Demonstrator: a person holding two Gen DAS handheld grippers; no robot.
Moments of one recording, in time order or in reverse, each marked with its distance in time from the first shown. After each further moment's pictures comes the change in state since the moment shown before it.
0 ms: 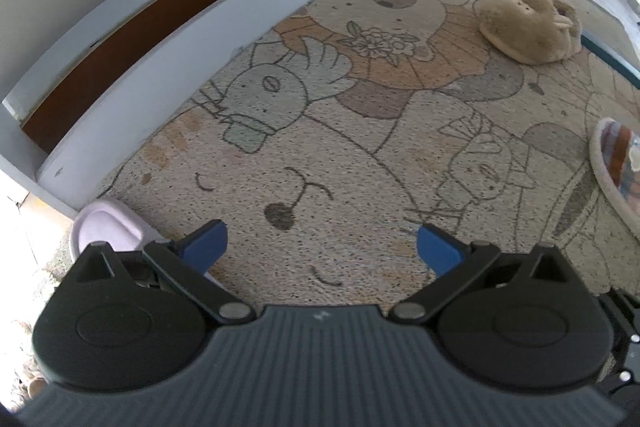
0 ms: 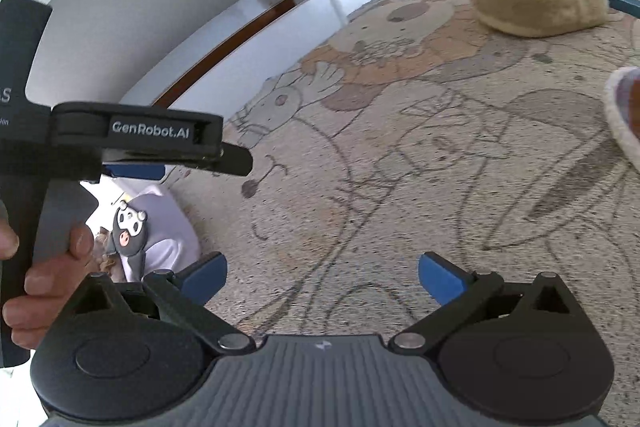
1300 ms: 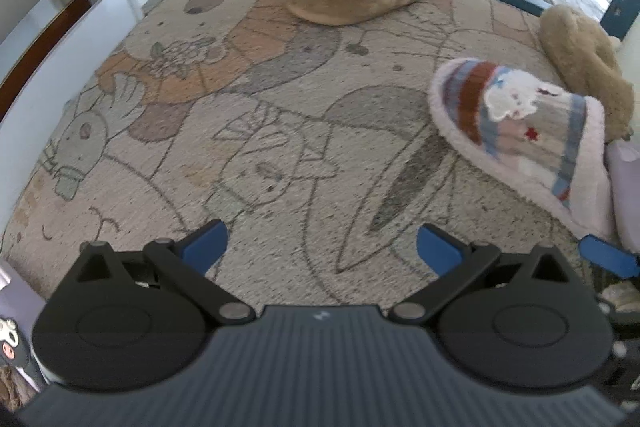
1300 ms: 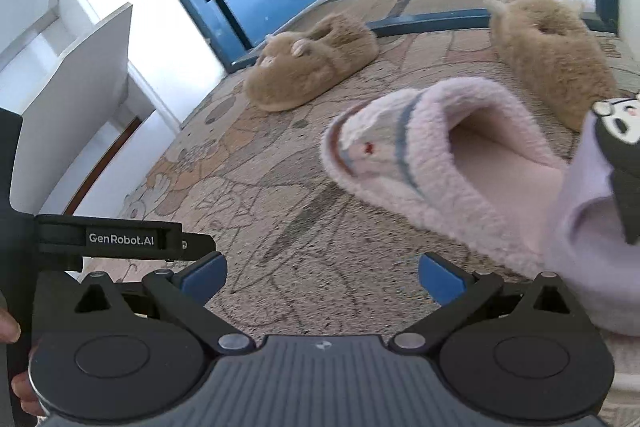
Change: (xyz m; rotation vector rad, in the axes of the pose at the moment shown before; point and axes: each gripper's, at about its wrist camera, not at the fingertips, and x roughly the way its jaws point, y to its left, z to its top) left arm 0.003 -0.172 0.003 0.239 0.026 -0.177; right arm -0.114 -0.136 -0.016 0.275 -0.226 -0.248
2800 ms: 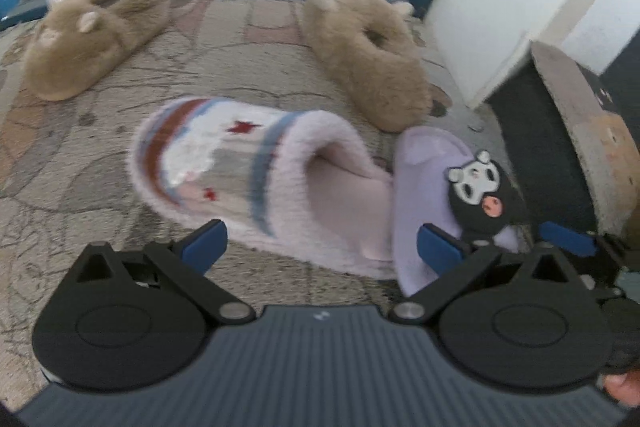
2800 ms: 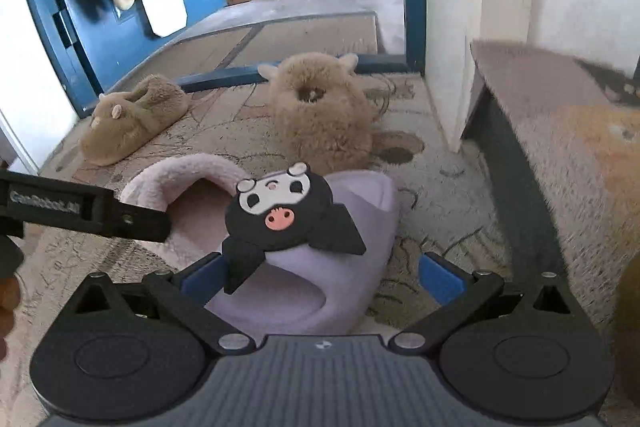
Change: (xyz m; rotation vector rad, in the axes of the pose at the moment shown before) left arm -0.003 -0.158 0.031 0.271 0.026 -0.420; right arm -0.082 -0.109 0.013 0.077 -0.089 -0.395
